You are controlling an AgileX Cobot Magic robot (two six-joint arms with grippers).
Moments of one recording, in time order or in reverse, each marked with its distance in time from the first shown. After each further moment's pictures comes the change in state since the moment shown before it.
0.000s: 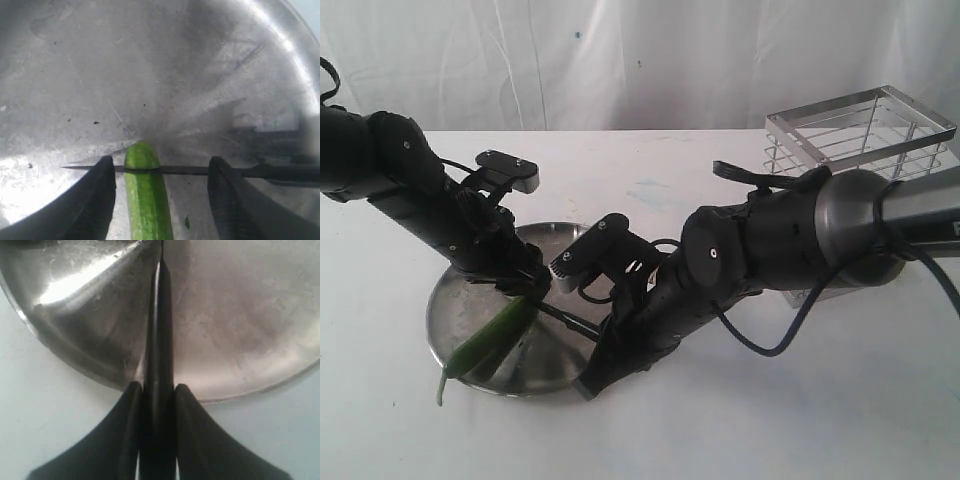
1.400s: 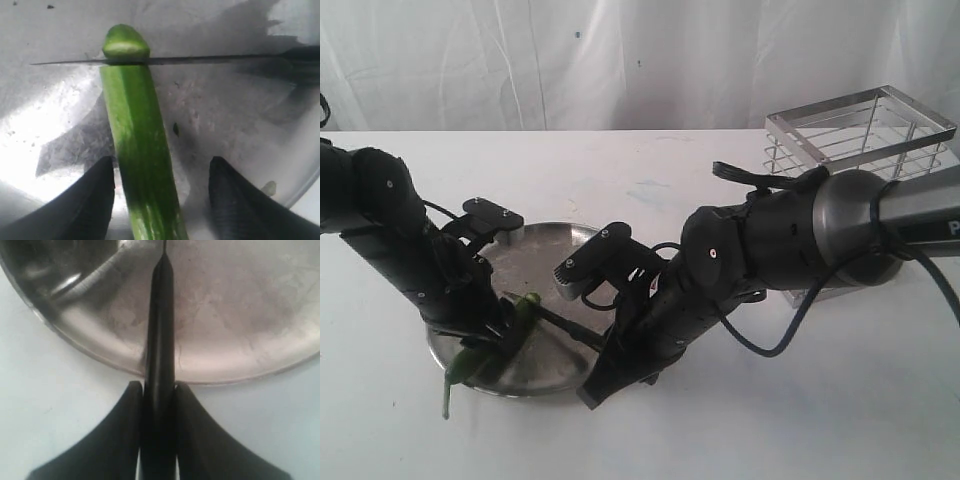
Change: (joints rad) left arm 0.000 -0.044 0.150 0.084 0.049 -0.005; right arm 0.000 0.007 -0.002 0.000 0.054 0.007
